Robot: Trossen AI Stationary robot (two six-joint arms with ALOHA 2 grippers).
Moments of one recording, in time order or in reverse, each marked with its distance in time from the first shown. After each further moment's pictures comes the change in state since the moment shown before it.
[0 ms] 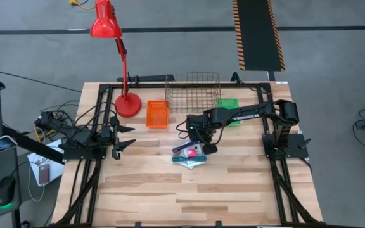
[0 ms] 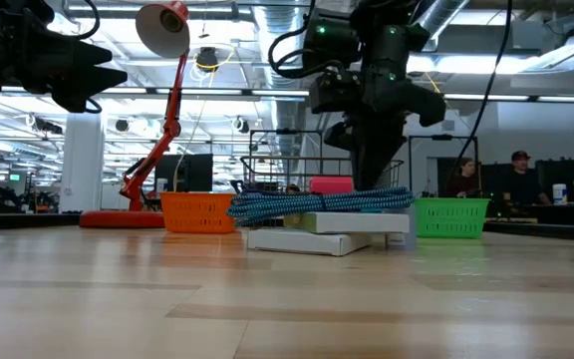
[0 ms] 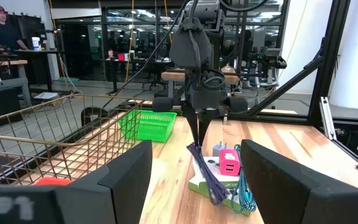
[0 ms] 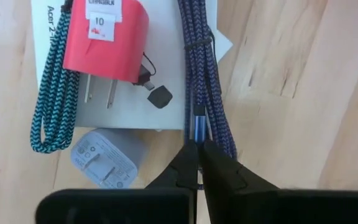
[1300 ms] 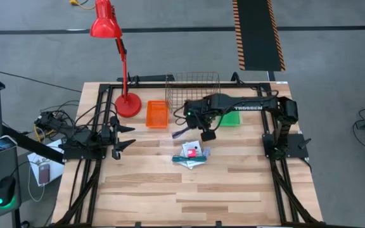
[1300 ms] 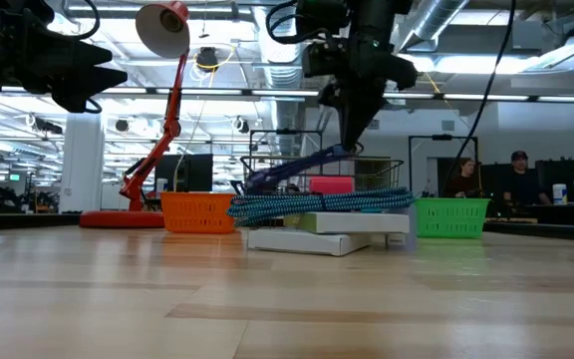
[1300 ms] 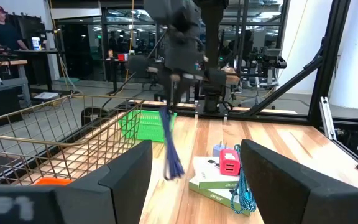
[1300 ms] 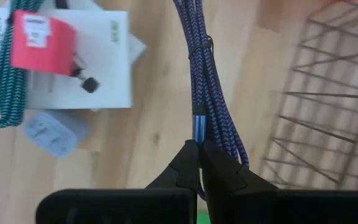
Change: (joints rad) left arm 0.000 0.000 0.000 0.000 0.000 0.000; right arm -0.087 0.000 0.270 -0.247 0.149 -0.085
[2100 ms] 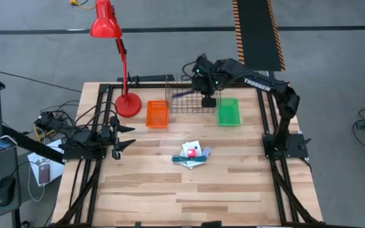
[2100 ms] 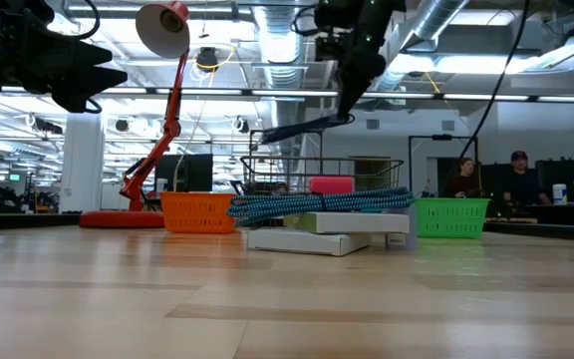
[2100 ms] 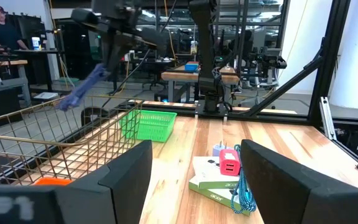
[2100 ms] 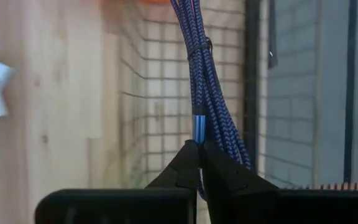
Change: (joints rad) left arm 0.000 0.000 0.000 0.000 0.000 0.000; right arm -0.315 -0.001 0.262 -0.096 0.009 -0.099
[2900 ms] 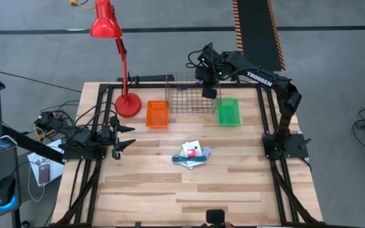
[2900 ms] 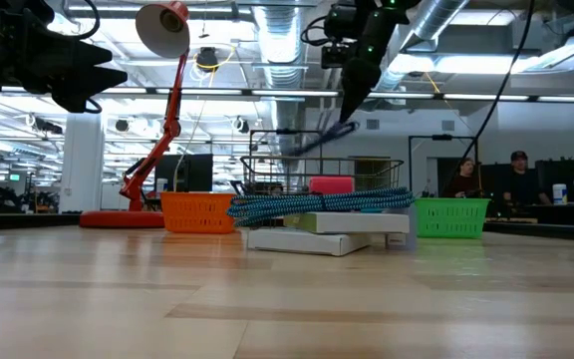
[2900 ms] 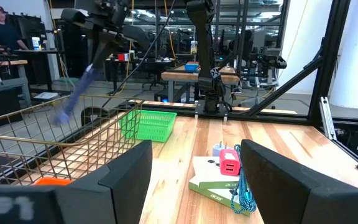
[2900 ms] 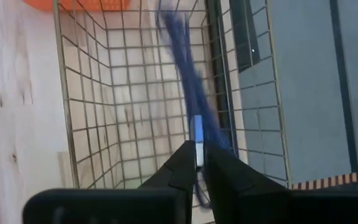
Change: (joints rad) left arm 0.000 0.000 0.000 0.000 0.000 0.000; right arm -0.094 0.000 0.000 0.061 -0.052 0.007
